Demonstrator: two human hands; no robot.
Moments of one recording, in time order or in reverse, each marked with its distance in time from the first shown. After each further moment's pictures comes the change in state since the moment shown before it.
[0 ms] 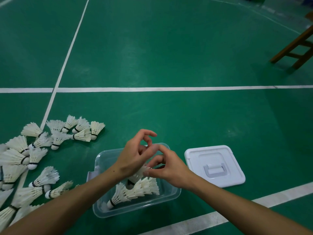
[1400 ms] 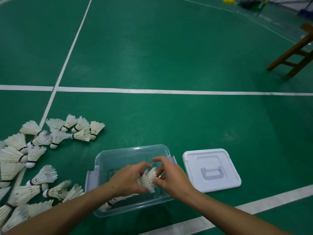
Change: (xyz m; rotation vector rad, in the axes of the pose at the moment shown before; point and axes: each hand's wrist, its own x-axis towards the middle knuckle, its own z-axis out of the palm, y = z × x) left_hand -0.040 -0.066 -0.001 0.680 -0.436 -0.241; right_hand -0.010 0.040 0.010 -0.604 0.147 0.083
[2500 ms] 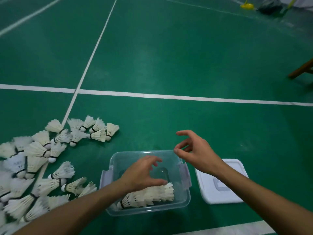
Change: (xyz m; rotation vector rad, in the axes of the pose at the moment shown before) left_hand 0.001 0.009 -0.018 -0.111 0.203 0.002; right_hand 0.034 -0.028 -0.098 0.167 0.107 -0.136
